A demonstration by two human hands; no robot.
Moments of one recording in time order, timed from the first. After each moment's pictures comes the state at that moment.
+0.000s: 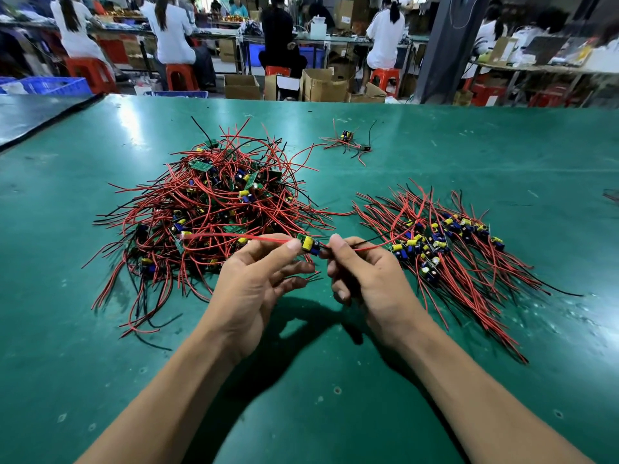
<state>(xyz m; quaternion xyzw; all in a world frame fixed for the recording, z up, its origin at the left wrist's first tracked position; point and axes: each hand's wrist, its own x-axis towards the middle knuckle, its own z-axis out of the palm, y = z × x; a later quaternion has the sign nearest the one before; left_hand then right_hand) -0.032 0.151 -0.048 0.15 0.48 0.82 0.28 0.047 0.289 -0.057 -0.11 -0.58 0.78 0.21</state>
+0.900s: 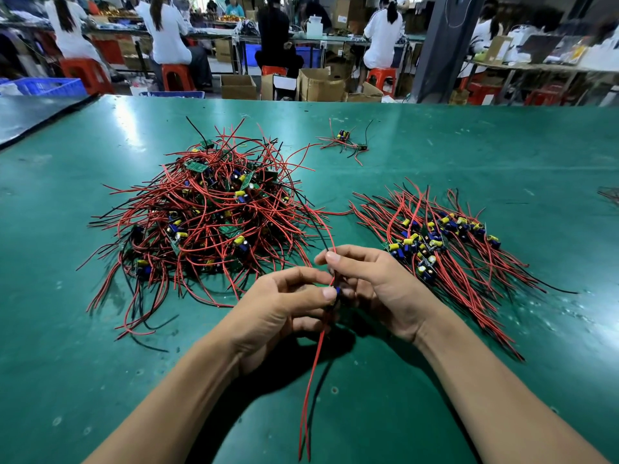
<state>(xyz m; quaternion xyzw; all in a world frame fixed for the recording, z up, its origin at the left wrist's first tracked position) -0.019 0.156 -0.063 0.20 0.51 0.71 0.44 0.059 0.311 -0.053 -0.12 -0.58 0.80 0.04</state>
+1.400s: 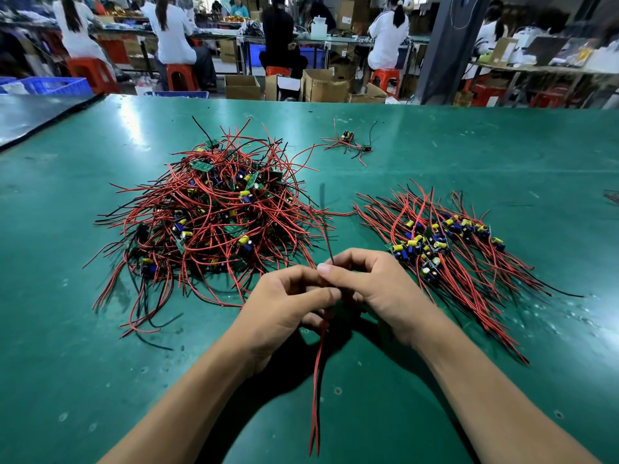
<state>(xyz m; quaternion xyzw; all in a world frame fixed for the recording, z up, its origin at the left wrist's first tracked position) -0.016 0.160 -0.068 0.24 0.59 0.69 0.33 0.060 0.304 -0.058 -0.15 -0.69 0.70 0.10</state>
